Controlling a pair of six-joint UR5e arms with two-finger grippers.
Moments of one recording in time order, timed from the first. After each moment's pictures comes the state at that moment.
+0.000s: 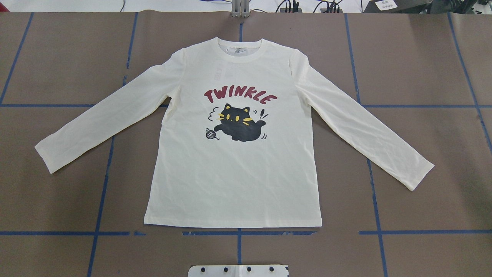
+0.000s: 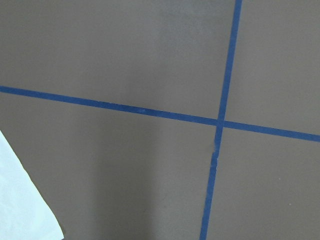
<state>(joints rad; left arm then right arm) -1.54 -1.63 -1.63 -1.63 -2.37 0.08 1.47 -1.58 1.73 -1.57 2.37 0.01</state>
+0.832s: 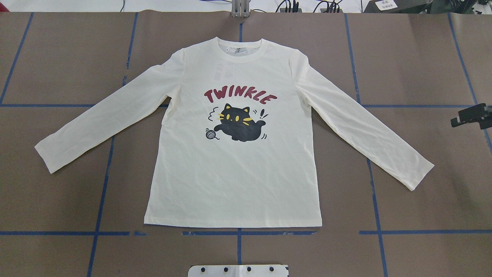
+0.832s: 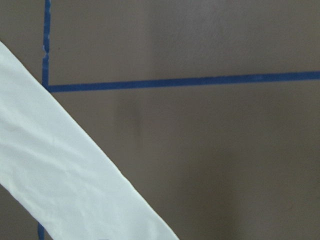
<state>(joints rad) -1.52 -1.64 -1.61 -1.79 -2.38 0.08 1.08 -1.75 1.84 -1.01 2.29 0.82</state>
